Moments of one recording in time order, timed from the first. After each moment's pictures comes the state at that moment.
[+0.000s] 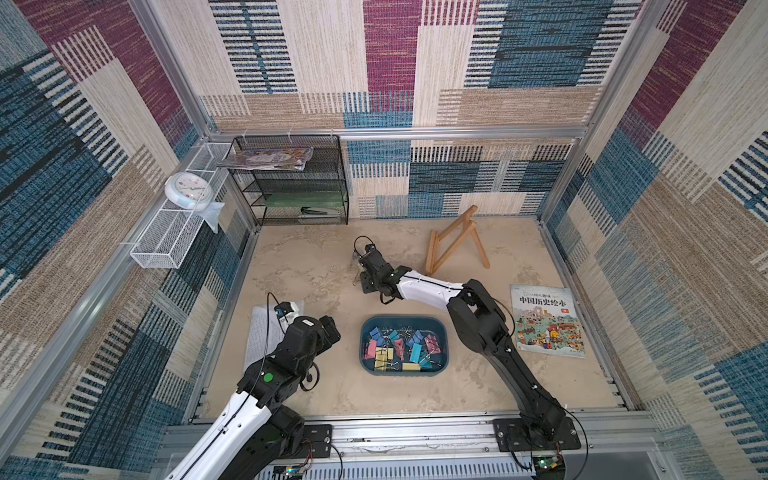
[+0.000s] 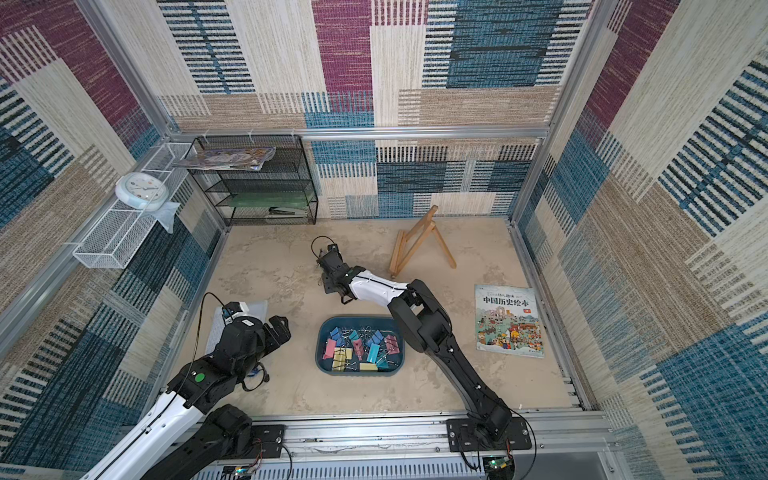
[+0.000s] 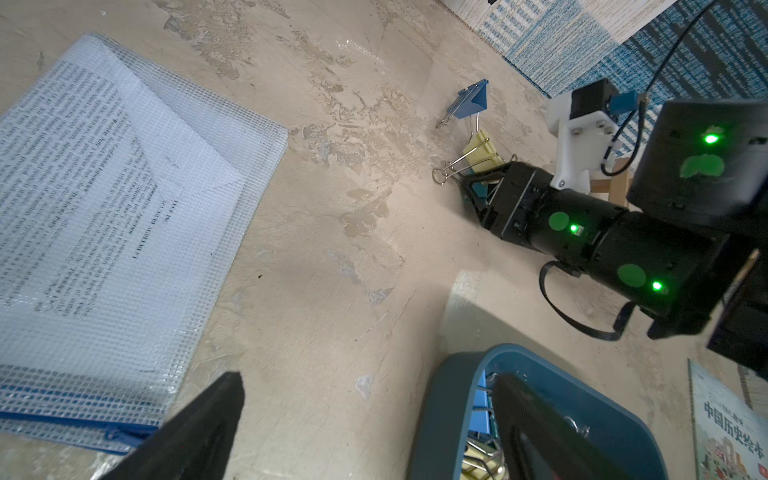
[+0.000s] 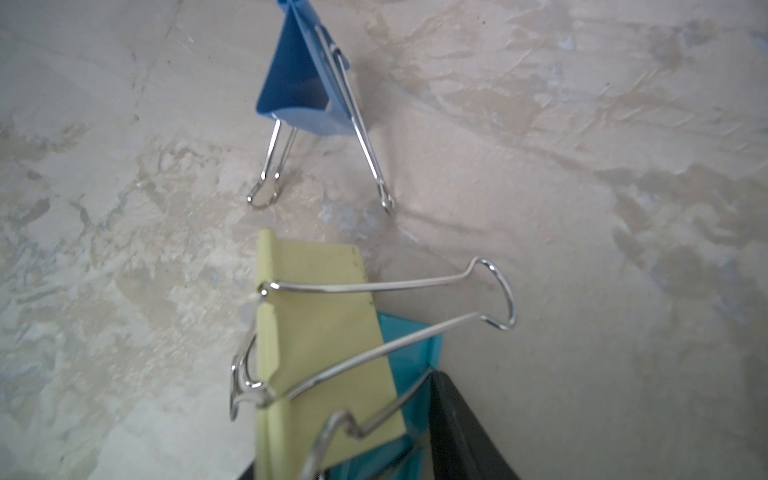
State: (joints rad) left arm -0.47 0.64 0.55 -0.64 -0.34 -0.88; right arm 0.83 2.45 1.93 -0.34 0.22 0.42
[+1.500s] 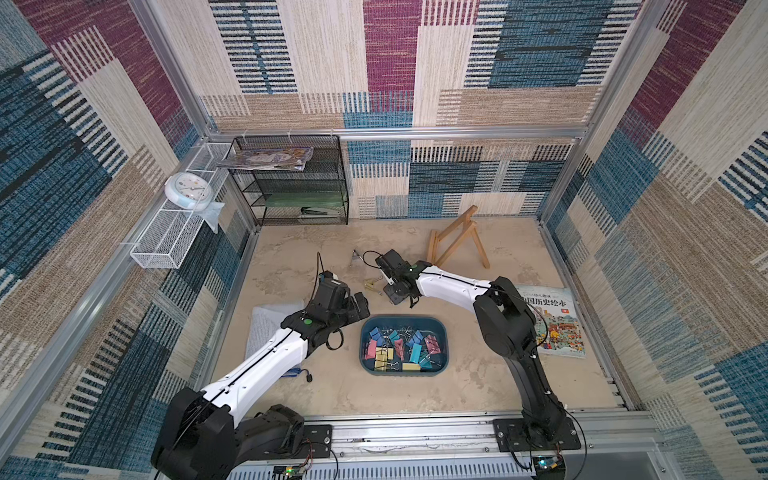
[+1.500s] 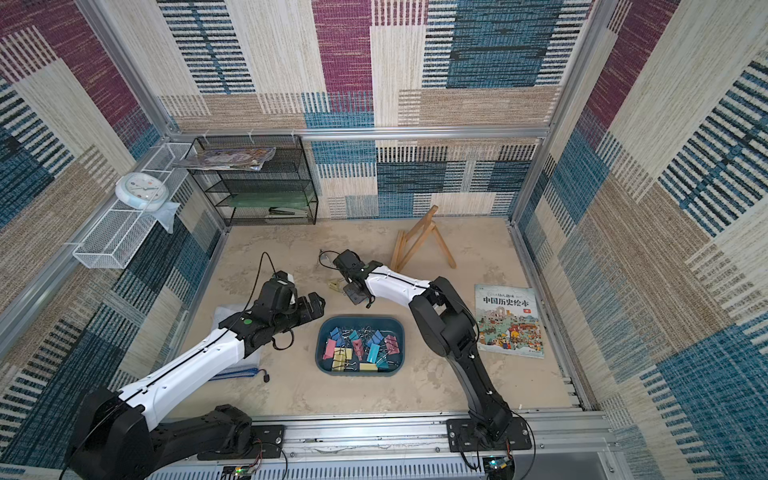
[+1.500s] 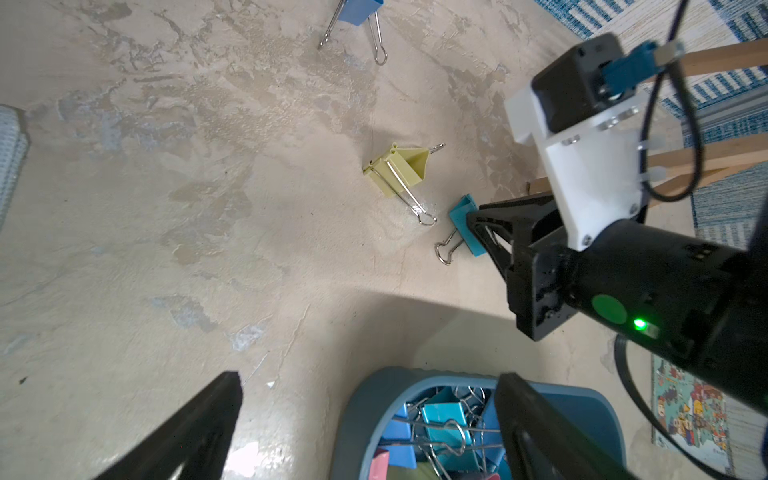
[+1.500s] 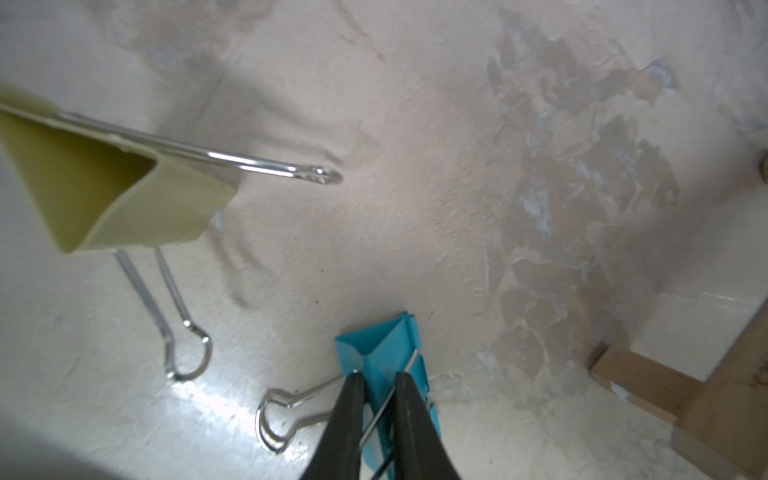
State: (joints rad) left arm -0.44 1.18 0.73 -0.35 -0.04 -0.72; right arm 0.79 2.21 1.71 -0.59 0.26 0.03
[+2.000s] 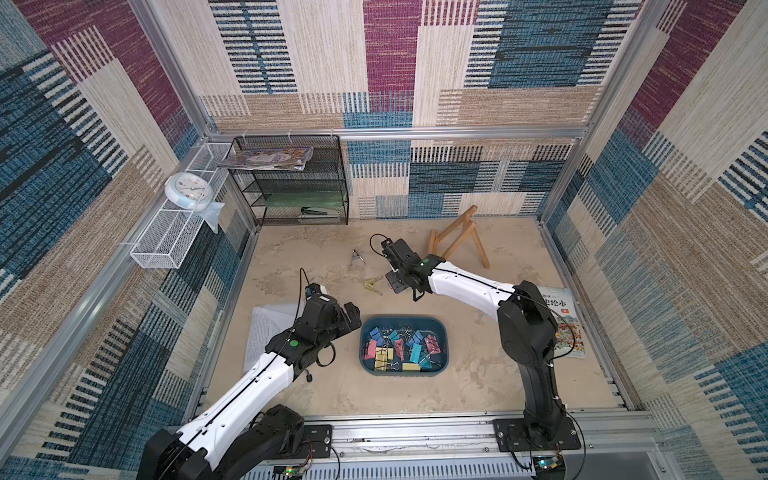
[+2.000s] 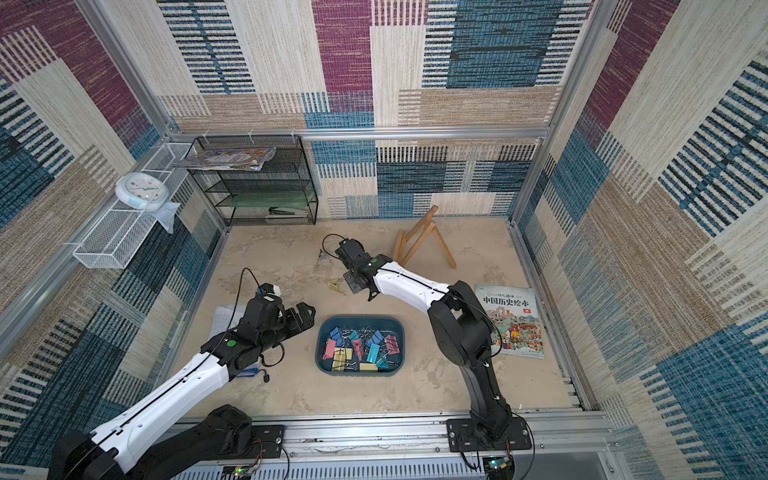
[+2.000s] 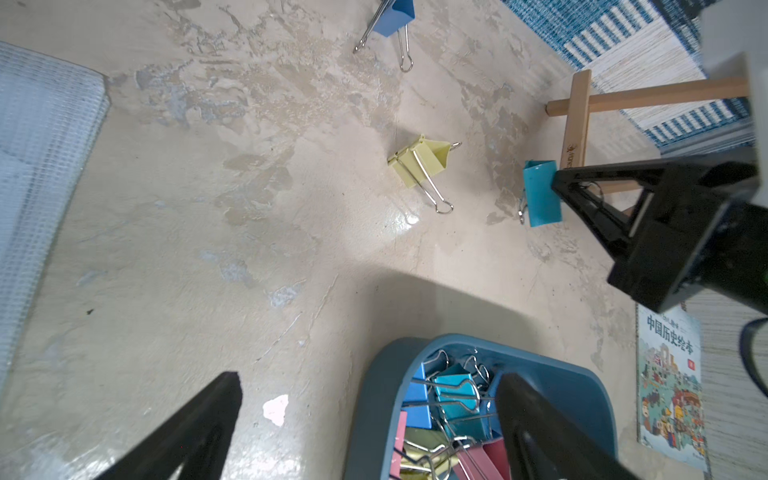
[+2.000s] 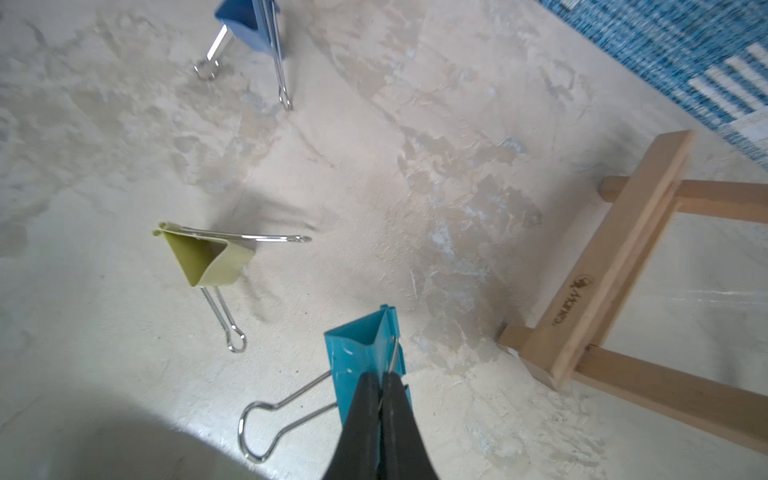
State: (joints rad) left arm -0.44 0.96 0.61 -0.38 -0.08 -0.78; right arm 0.79 2.02 1.65 -0.55 0.32 0.11
